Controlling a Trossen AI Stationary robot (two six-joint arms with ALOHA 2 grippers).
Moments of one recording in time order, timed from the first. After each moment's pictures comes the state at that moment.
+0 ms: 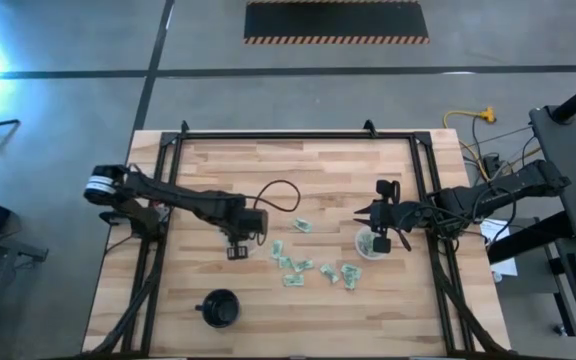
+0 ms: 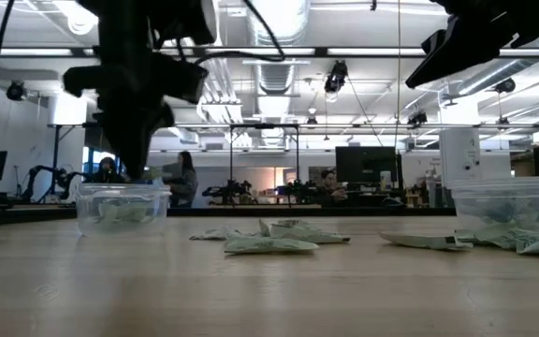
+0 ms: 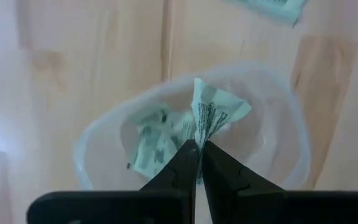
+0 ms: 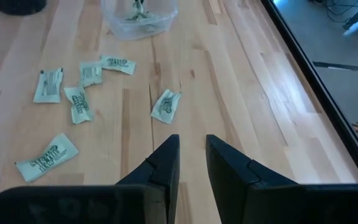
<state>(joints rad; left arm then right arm) -0.10 1.56 1.08 -0.91 -0.08 -0.21 0.27 0.92 0.66 -0.43 0.42 0.11</state>
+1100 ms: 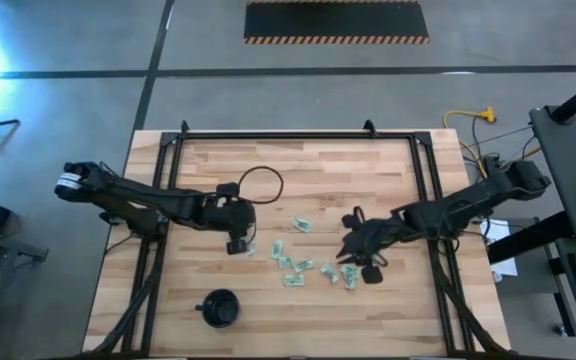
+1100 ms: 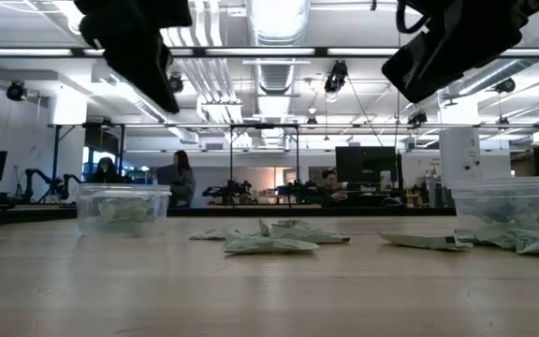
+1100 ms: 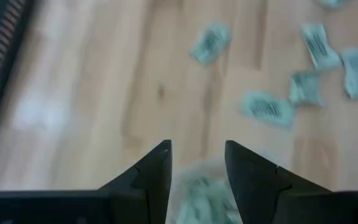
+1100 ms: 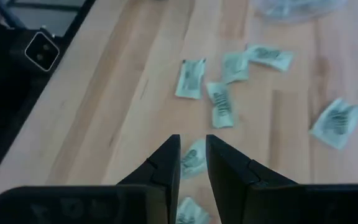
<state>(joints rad) -0.19 1.30 1.02 -0.73 -0.38 -0.23 0.31 1.28 0.76 -0.23 -0.06 0.16</state>
